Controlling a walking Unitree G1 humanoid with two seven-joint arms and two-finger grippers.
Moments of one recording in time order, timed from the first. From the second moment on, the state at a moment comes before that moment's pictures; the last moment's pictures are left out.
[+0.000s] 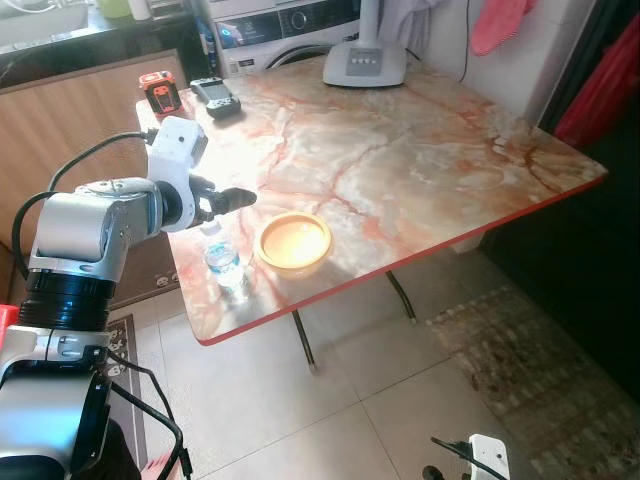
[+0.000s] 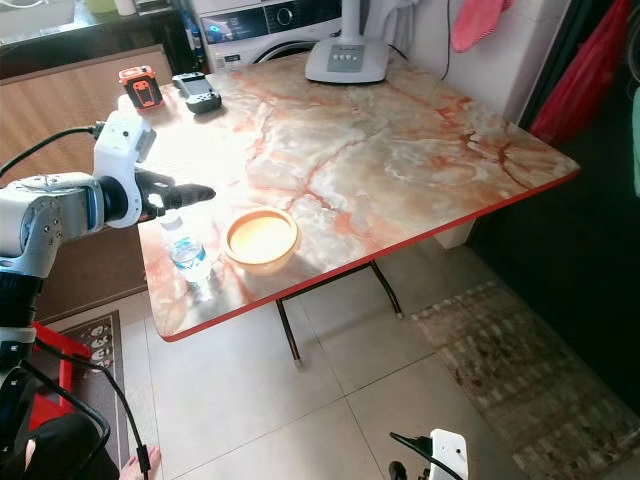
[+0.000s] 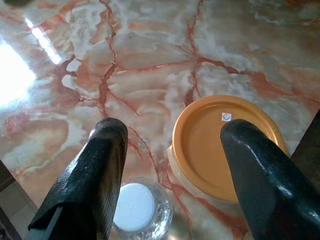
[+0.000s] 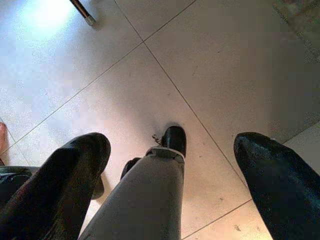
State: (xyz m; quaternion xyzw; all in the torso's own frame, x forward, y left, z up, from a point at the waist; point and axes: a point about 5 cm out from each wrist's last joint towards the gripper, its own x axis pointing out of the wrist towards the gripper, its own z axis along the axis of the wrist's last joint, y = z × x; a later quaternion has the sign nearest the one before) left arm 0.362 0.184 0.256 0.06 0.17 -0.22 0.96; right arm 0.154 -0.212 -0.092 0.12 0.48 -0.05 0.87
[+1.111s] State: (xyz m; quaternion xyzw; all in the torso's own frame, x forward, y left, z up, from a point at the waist) left arm 0.357 0.196 0.232 0.07 0.21 -0.18 0.96; right arm 0.154 -0.213 -0.092 0.11 0.49 -0.05 0.86
